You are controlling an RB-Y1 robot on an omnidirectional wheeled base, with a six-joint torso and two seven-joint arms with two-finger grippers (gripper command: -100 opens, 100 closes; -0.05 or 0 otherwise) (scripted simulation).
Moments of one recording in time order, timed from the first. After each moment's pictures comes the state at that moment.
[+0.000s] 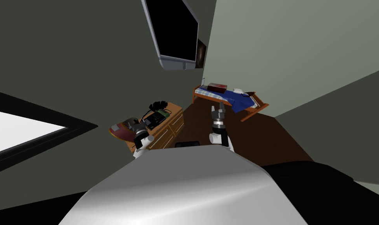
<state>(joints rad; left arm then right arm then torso) 0.13 0.16 0.37 -1.36 0.62 -0.58 0.69 0.46 -0.01 0.05 -2.22 -0.03 -0.36 -0.14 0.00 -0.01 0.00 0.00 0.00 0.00</state>
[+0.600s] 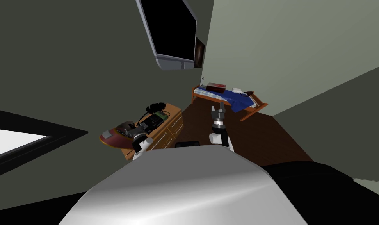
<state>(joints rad) 0.14 0.13 0.45 -1.29 0.67 -0.59 0.81 0.46 -0.01 0.05 -2.22 -0.03 -0.36 -0.14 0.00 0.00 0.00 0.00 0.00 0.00</state>
